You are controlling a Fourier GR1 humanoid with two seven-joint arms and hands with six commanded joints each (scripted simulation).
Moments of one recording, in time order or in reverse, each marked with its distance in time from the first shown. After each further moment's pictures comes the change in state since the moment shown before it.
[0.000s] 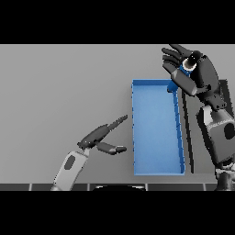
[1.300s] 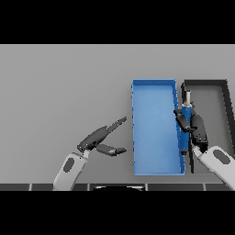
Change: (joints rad) left arm 0.025 0.000 -0.010 -0.027 0.020 -0.003 0.041; right arm 0.478 -0.467 0.633 -0.042 -0.243 -0.615 0.000
